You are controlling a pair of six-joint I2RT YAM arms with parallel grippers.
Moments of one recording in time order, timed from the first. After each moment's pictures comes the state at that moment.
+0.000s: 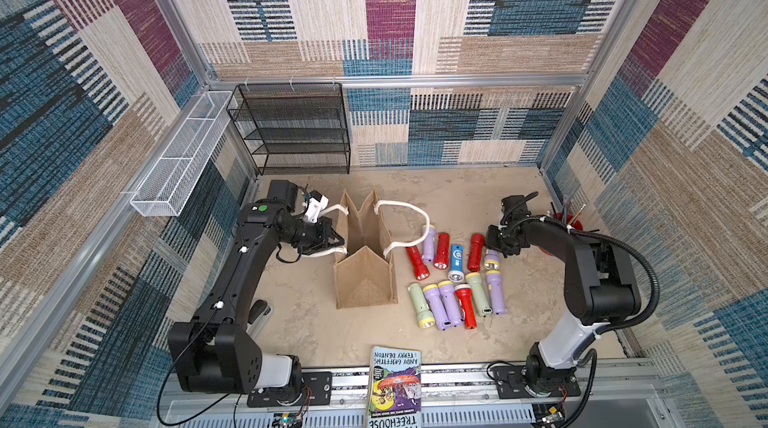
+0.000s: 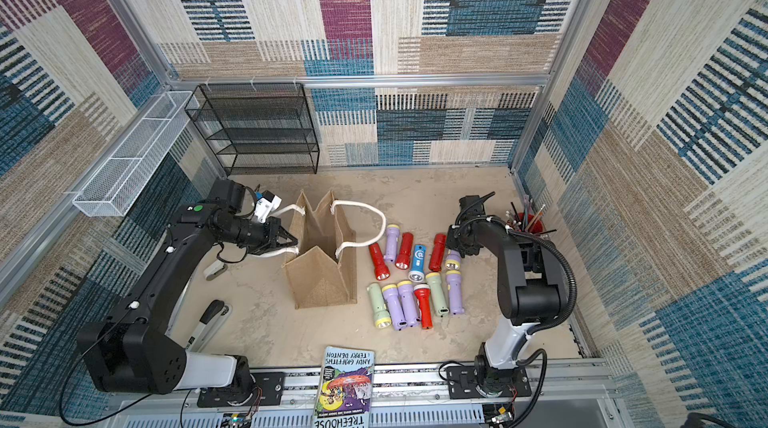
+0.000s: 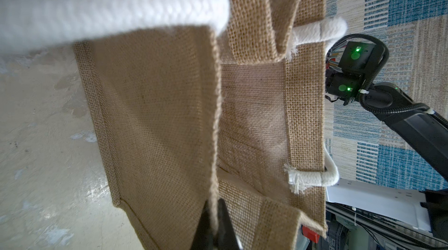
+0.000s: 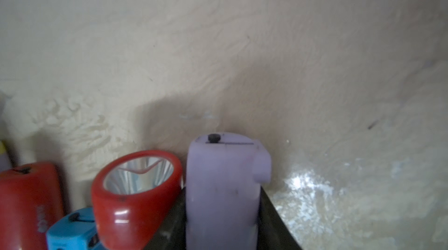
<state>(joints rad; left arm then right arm) -0.07 1.40 1.32 -1.12 0.69 -0.18 0.02 1.73 1.07 -0.50 -0.09 0.36</state>
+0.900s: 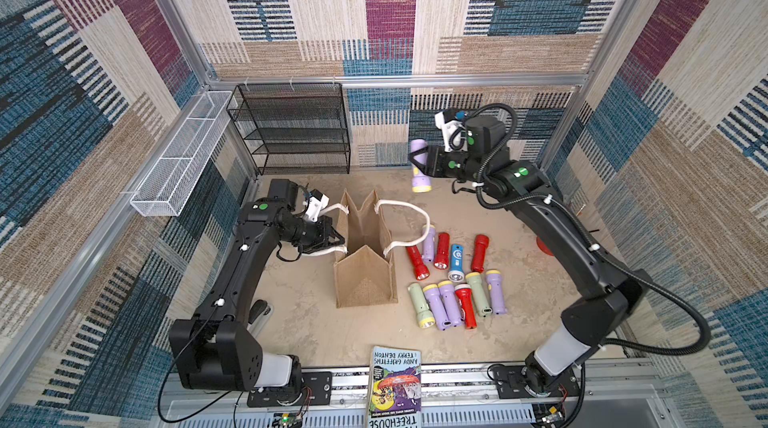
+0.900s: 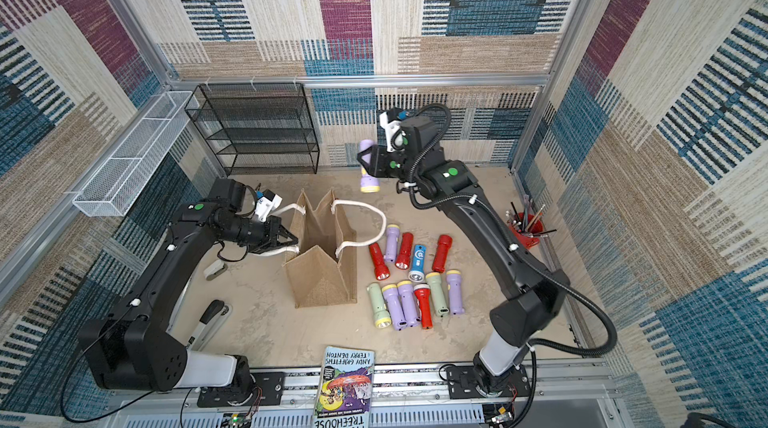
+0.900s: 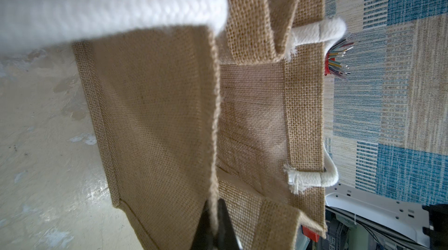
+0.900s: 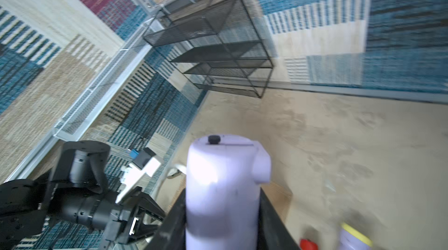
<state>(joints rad) -0.07 1.41 1.33 -1.12 0.70 -0.17 0.58 1.73 1.98 -0.60 -0.31 0.49</state>
